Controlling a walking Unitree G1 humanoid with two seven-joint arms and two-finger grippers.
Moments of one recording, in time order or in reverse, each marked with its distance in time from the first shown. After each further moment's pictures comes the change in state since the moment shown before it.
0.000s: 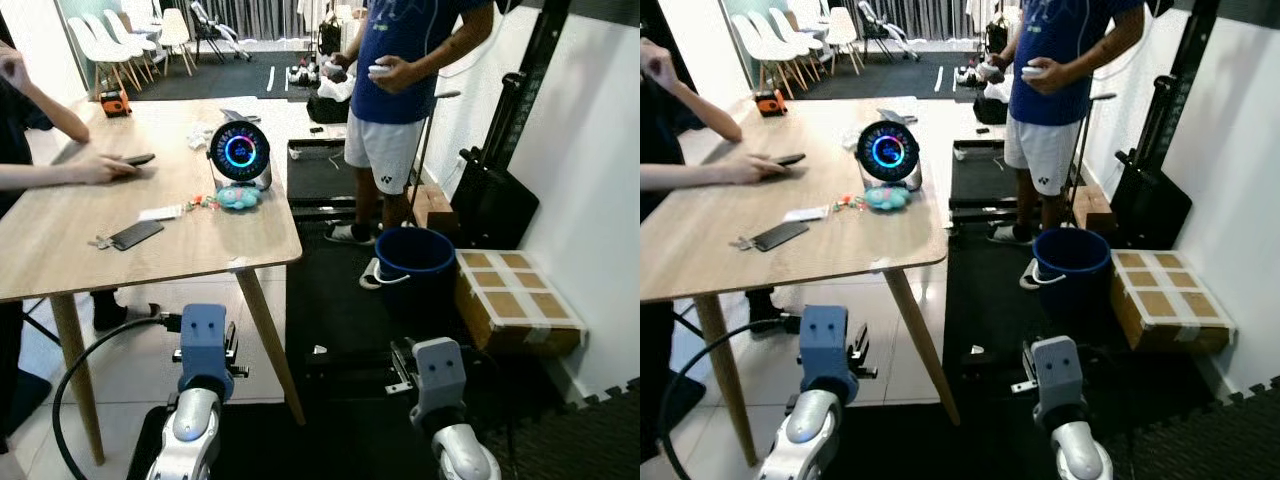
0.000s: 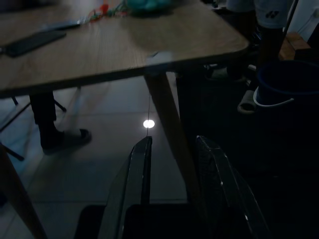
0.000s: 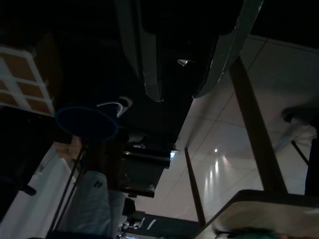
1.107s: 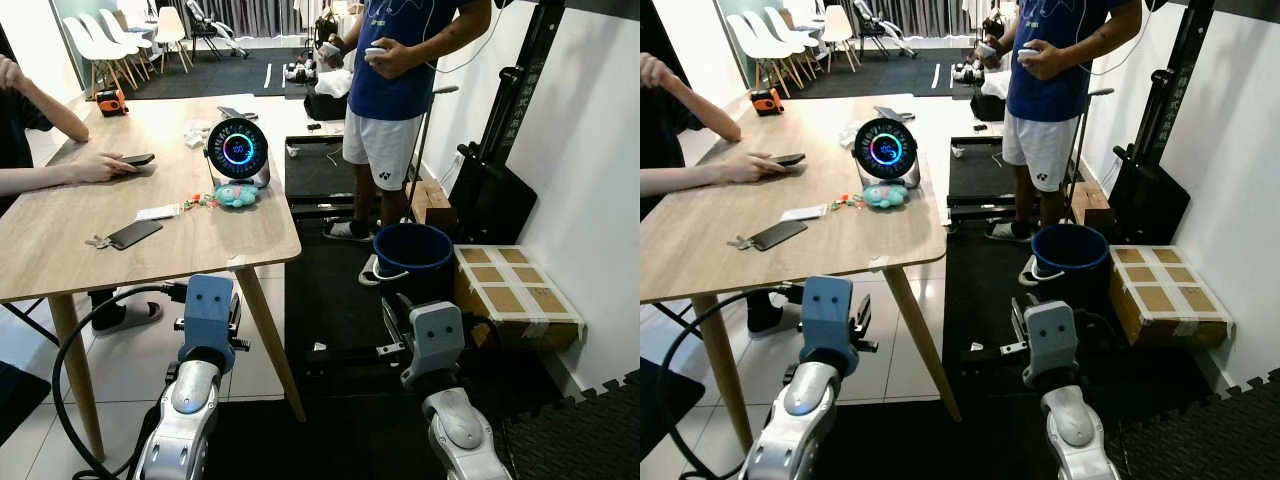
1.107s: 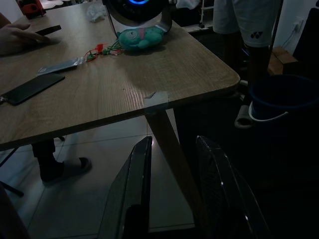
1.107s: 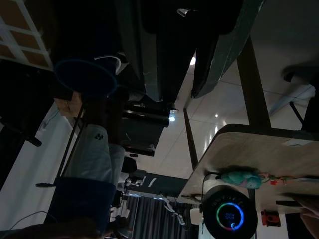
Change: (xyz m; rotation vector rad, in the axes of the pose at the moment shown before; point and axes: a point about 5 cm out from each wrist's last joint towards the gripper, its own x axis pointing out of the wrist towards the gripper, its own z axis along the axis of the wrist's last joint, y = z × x) left arm 0.013 0.000 0.036 0.087 -0.102 -0.041; right arm 0.021 0.005 0.053 0.013 -0.202 0.007
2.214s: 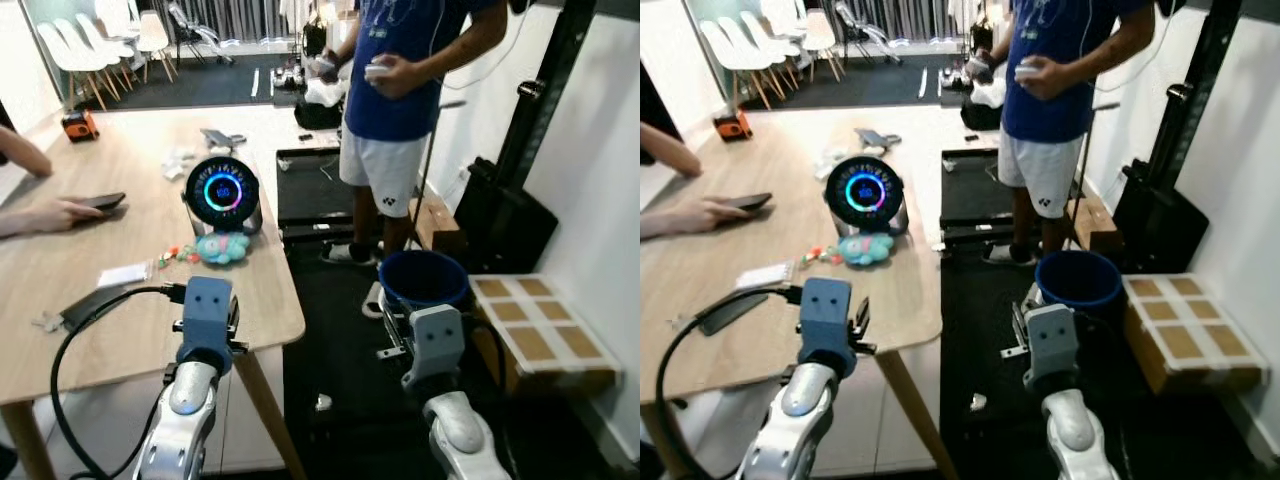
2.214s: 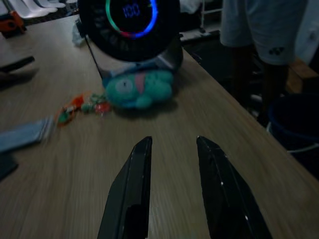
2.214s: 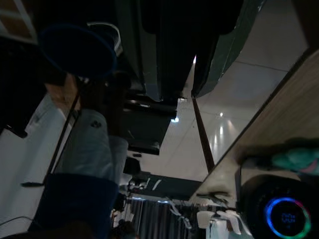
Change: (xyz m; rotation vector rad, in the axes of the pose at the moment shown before) left arm -0.001 0.000 0.001 0.005 0.008 -0.006; right arm -0.003 0.000 -0.003 -0.004 0.030 0.002
